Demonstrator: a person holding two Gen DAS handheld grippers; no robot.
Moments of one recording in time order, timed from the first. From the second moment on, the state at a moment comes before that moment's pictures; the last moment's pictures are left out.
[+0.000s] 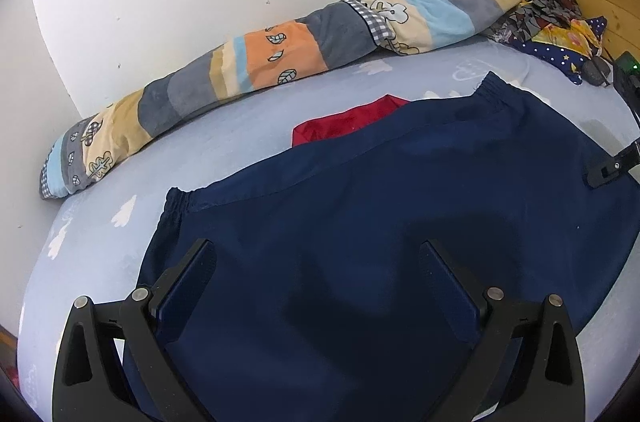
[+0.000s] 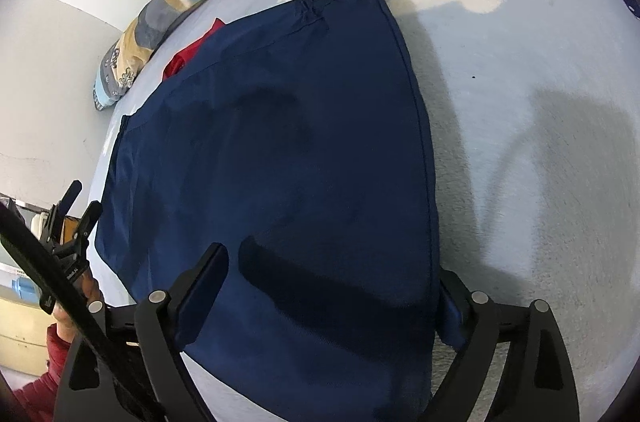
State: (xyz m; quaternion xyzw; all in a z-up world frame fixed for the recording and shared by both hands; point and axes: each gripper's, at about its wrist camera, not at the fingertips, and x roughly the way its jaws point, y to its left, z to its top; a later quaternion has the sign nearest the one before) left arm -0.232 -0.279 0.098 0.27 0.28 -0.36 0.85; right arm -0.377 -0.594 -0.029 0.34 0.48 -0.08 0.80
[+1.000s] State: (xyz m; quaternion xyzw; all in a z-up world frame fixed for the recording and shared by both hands) left arm -0.246 -0.272 0.123 0.24 0.21 -0.36 0.87; right arm -0.384 -0.591 -0.028 0.34 0.47 -0.08 0.81
